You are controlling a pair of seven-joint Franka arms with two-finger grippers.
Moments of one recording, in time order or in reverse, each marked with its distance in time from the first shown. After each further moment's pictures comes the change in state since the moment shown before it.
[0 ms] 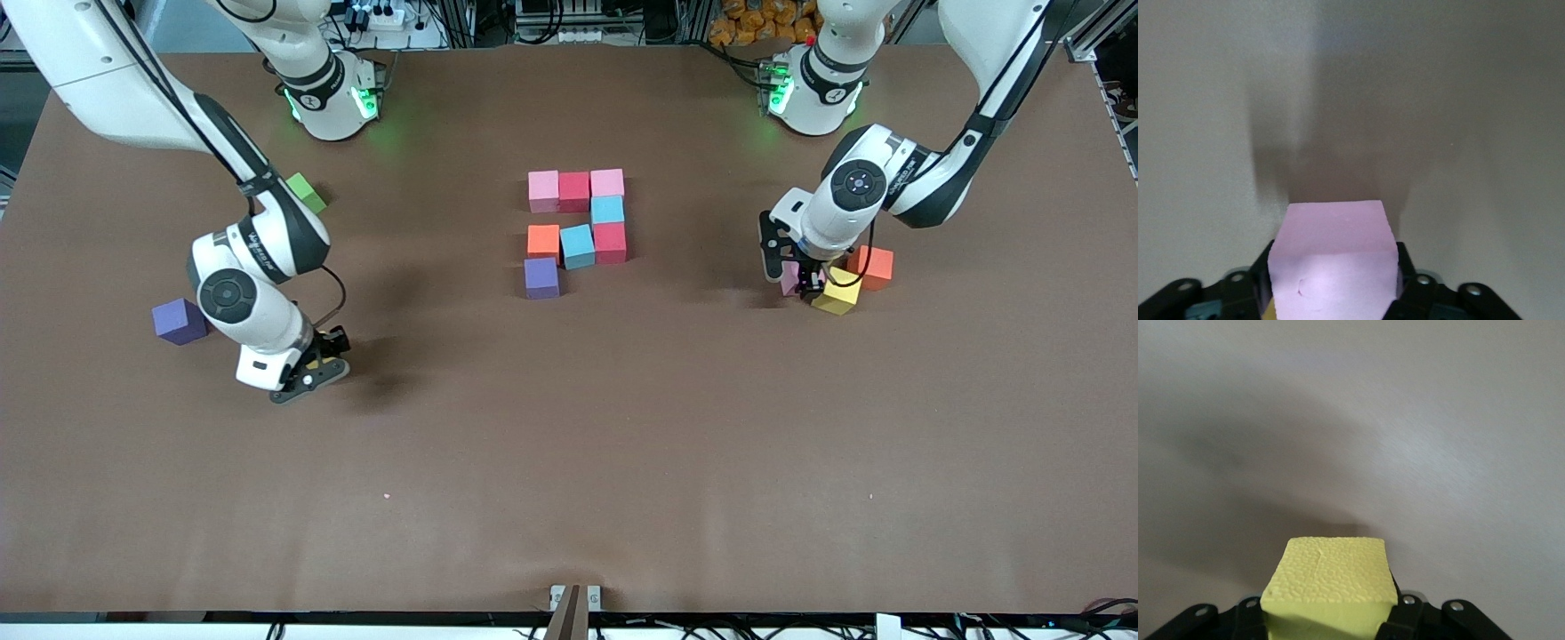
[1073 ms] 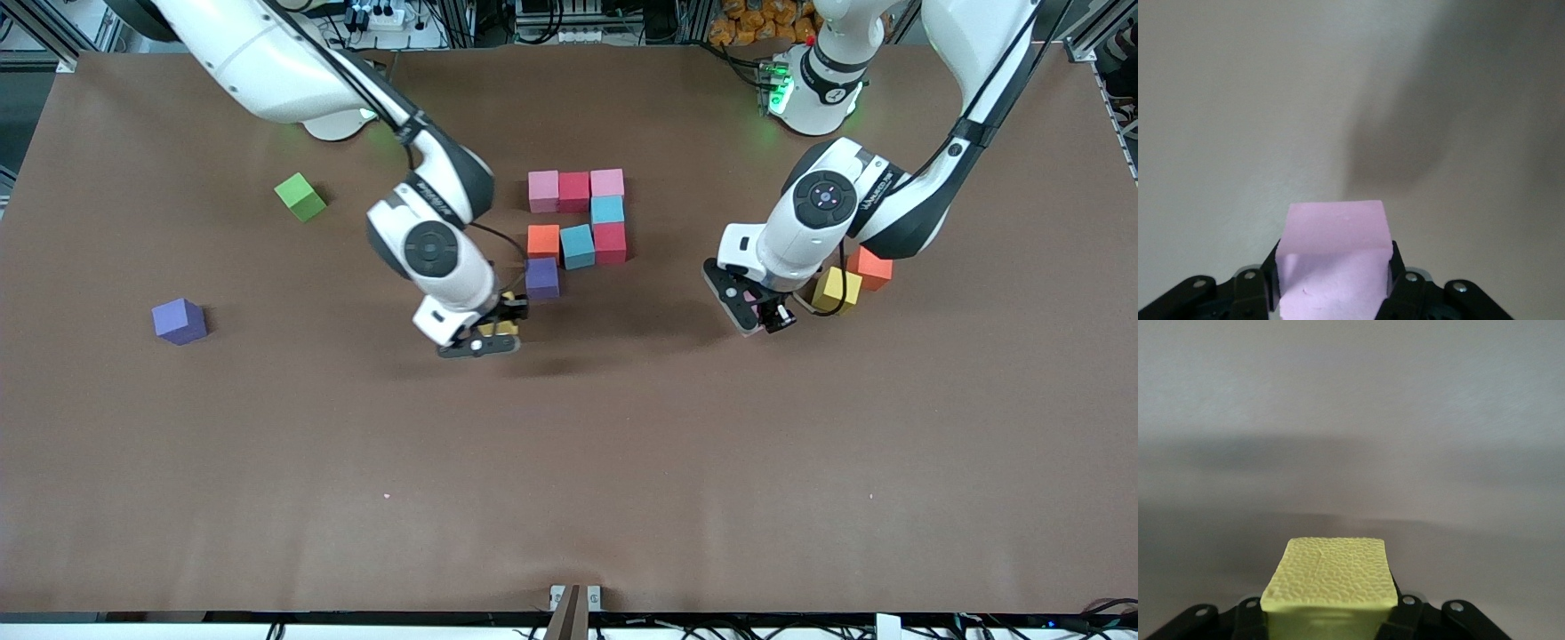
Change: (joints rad) left arm -0.192 0.115 -0.044 0.464 -0.115 -0.315 -0.497; right arm 0.501 0.116 0.012 0.284 0.242 -0.124 0.711
